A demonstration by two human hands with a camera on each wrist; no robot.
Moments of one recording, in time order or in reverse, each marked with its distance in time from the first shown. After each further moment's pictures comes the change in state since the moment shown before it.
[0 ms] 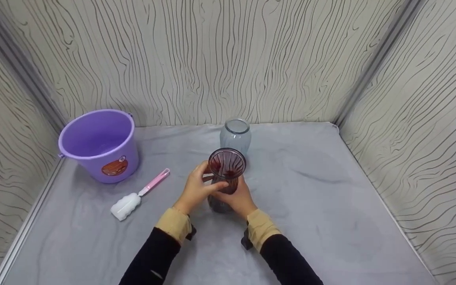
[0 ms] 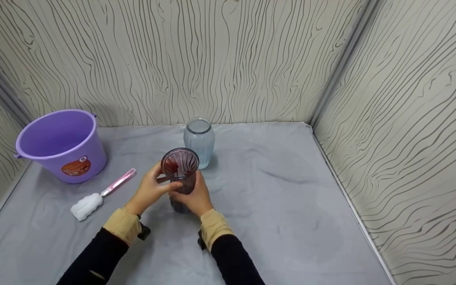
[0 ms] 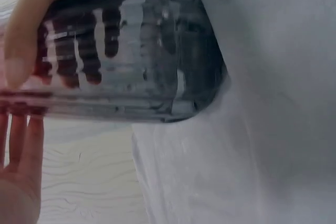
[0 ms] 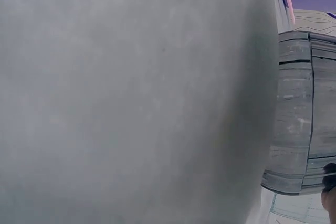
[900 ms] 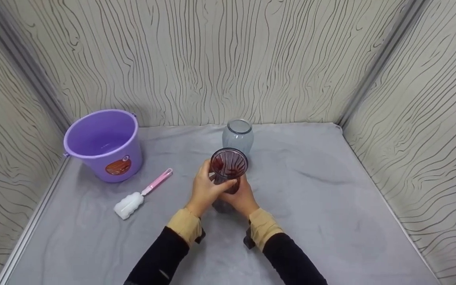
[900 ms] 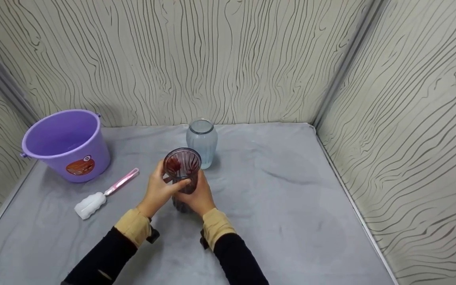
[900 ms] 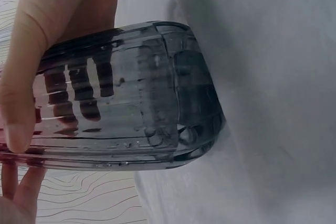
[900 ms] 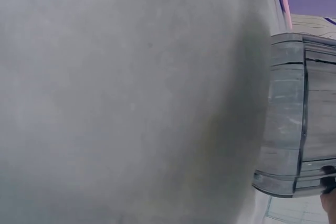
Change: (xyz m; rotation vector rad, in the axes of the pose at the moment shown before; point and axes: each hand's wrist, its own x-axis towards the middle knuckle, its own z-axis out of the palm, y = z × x) left_hand -0.004 0.010 0.023 0.059 0.198 0.022; right_hand 0.003 0.001 -0.002 -0.034 -0.008 -0.089
